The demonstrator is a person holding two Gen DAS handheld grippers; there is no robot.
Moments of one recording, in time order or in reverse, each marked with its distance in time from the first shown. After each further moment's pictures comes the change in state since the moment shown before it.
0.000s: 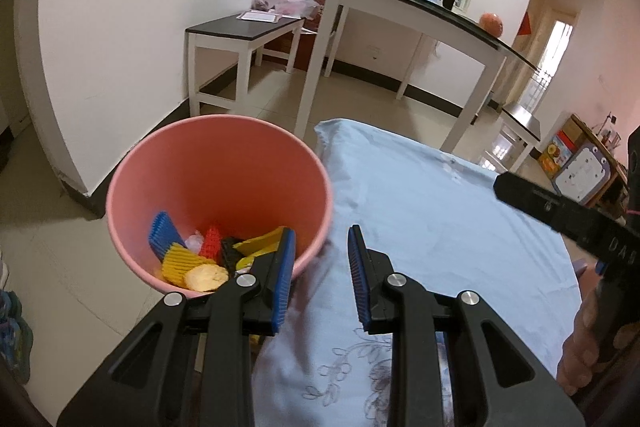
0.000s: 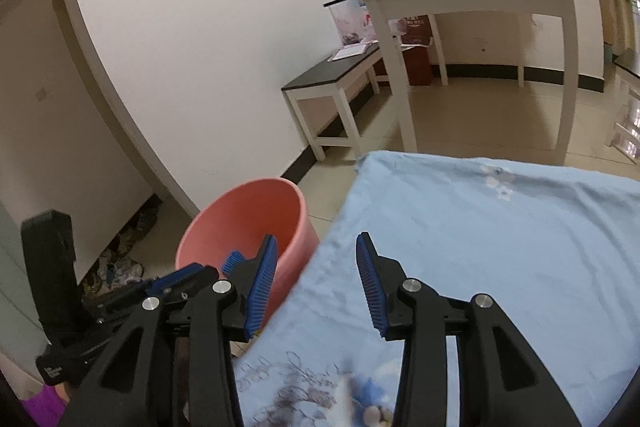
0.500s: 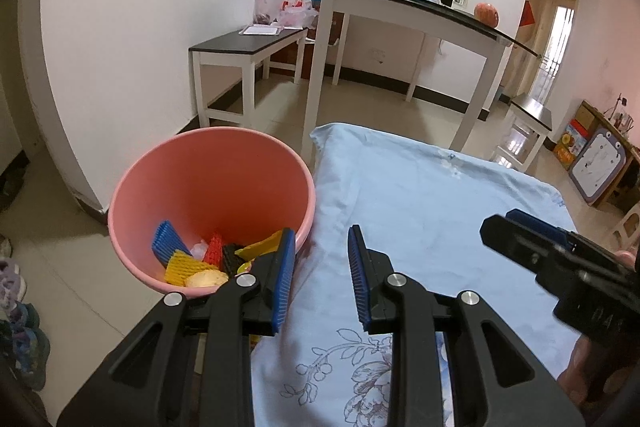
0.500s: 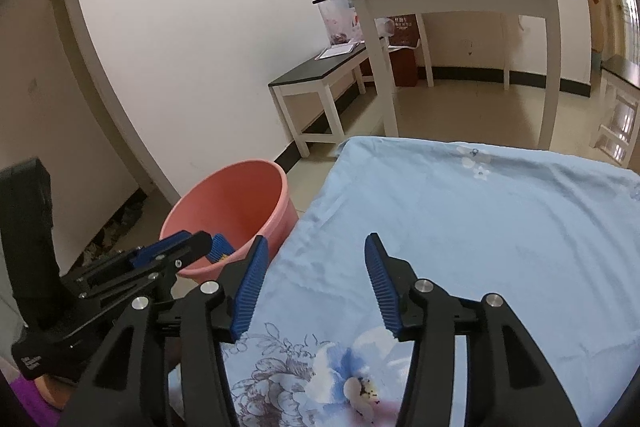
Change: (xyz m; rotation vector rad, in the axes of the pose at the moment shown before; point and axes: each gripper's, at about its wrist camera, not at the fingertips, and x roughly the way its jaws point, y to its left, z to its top) left arm -0.001 -0.035 -0.008 0.056 -0.037 0.080; right arm -0.010 -0.003 -0.030 -0.029 -0.012 -0.063
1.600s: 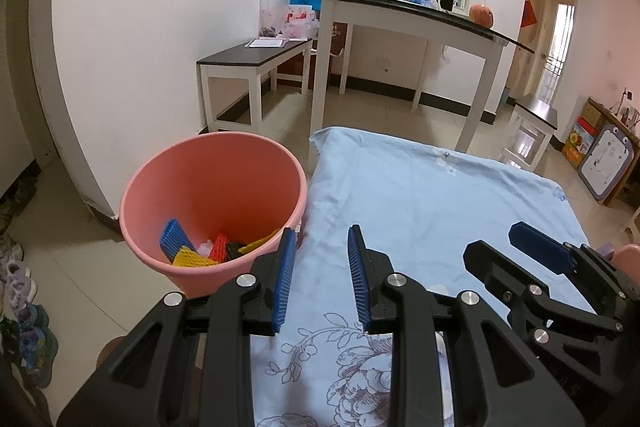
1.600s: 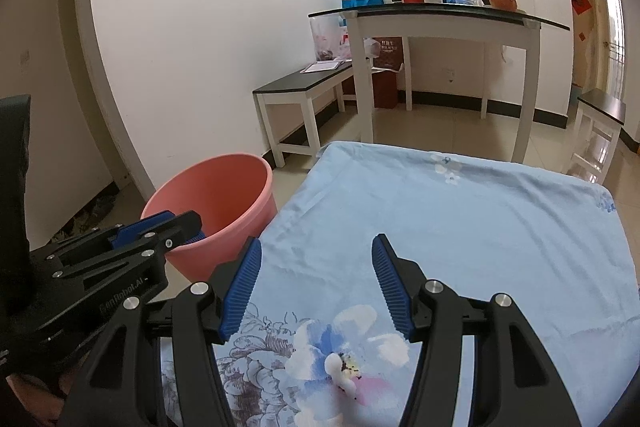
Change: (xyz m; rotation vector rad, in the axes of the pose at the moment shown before) left arm -0.017 -0.019 -0.017 0.018 -0.044 0.045; right arm -0.019 0.011 -0.027 -0.076 -0.068 -0.109
